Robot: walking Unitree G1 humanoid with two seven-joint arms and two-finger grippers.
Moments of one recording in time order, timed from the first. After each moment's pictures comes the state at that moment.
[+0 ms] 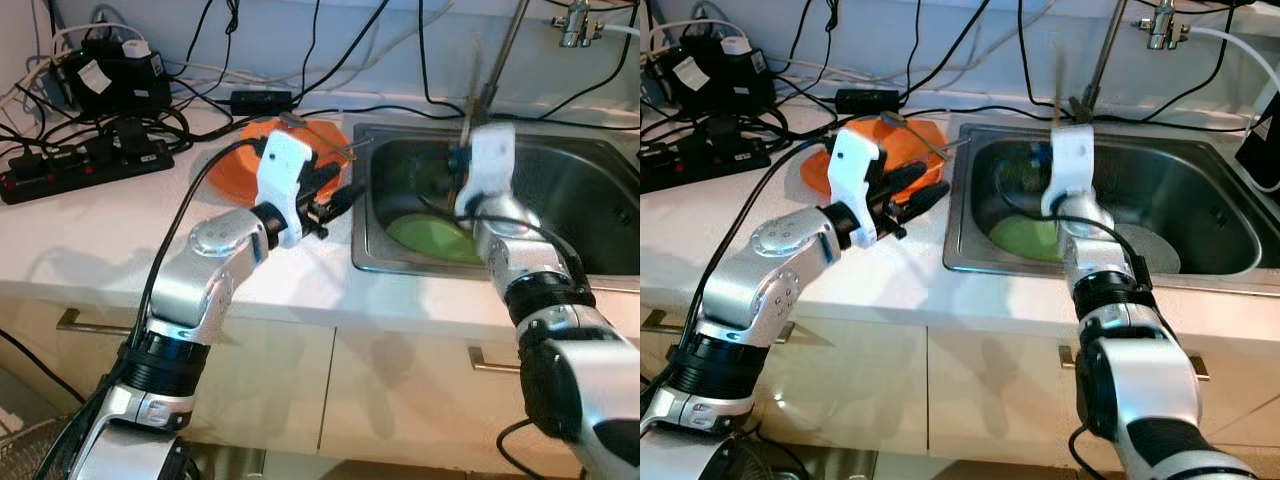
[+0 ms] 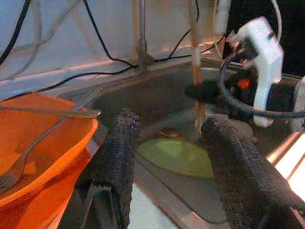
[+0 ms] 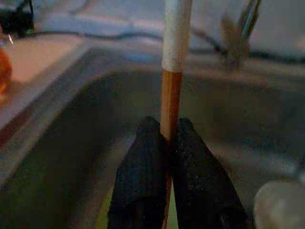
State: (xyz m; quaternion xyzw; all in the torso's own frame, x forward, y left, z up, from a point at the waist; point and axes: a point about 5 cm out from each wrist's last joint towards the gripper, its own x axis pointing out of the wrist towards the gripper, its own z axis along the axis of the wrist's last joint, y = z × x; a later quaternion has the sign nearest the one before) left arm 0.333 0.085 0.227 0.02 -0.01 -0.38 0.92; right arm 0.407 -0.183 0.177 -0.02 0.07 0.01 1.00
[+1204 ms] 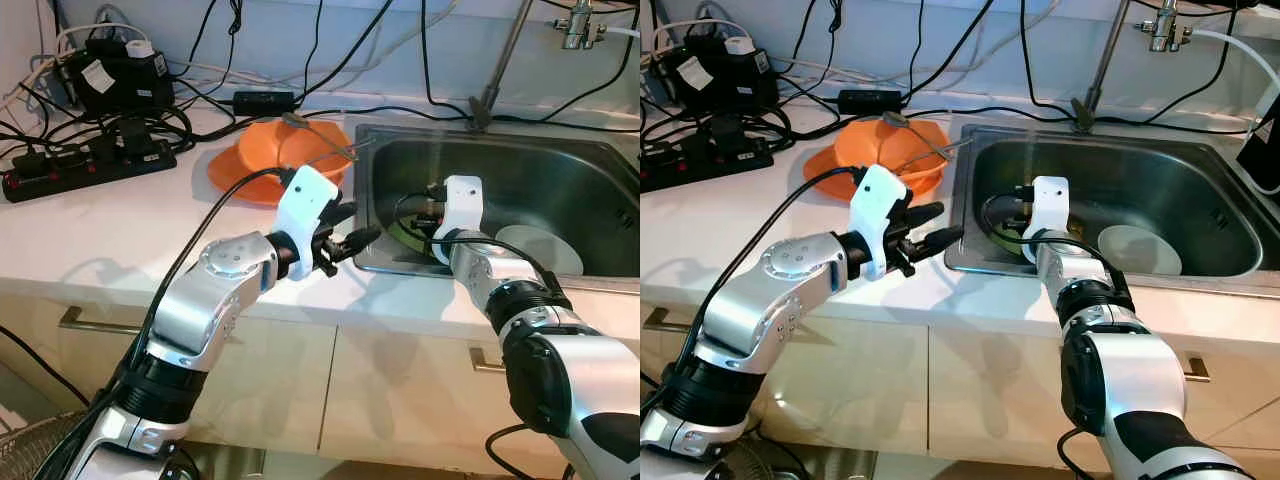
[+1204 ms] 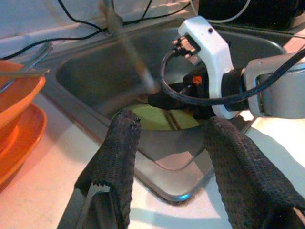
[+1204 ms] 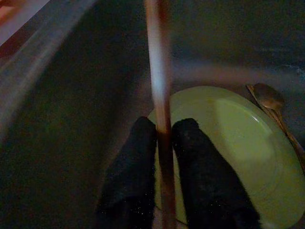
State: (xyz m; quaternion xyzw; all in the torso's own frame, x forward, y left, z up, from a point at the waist) left arm 0.312 0.073 0.205 0.07 0.05 -0.42 0.90; right arm 0.397 -0.163 0.135 0.04 0.19 0.03 0.98
